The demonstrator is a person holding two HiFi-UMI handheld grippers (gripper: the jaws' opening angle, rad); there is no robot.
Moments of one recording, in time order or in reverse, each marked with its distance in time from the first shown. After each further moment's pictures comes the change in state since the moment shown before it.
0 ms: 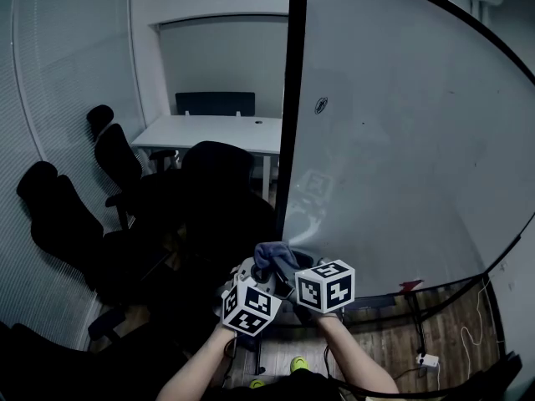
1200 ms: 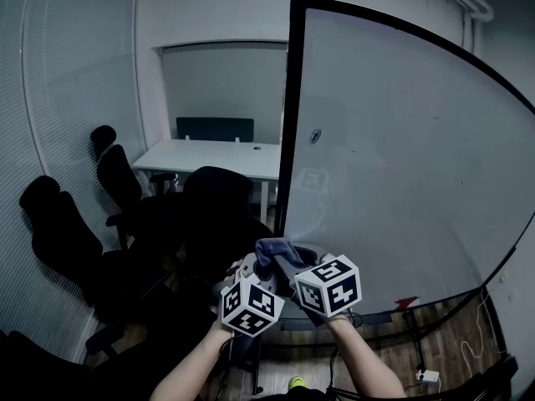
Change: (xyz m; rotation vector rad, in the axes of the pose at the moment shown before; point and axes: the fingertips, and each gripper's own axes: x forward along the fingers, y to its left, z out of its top) left arm -0.011 0.032 0.071 0.143 -0.062 0.040; right arm -0.022 0.016 0.077 -0.270 -0.039 -0.033
